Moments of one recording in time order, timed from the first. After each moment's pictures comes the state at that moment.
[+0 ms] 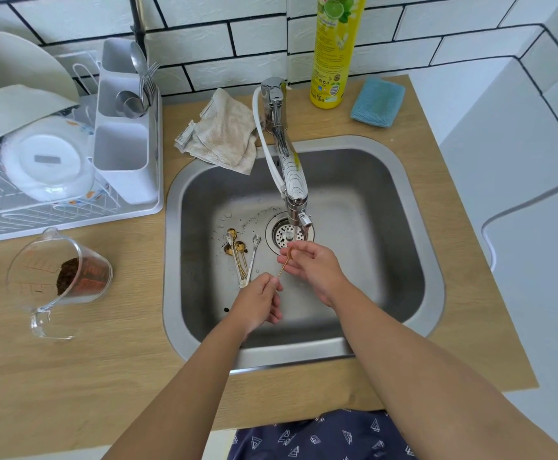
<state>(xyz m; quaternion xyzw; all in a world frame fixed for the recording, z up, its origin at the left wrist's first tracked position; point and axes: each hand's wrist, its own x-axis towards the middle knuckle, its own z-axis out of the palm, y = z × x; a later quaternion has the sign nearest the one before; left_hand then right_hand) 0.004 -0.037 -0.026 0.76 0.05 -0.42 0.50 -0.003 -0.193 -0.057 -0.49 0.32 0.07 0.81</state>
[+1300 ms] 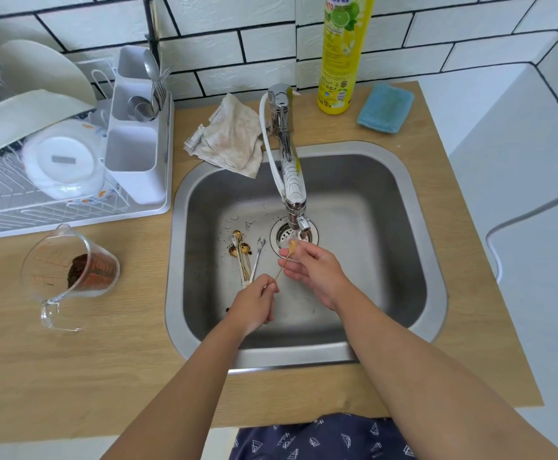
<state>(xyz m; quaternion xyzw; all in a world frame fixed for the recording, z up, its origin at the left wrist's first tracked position) 0.005 -0.028 -0.036 0.83 0.01 -0.37 0.41 -0.002 -0.199 -0.044 -0.46 0.29 0.11 0.83</state>
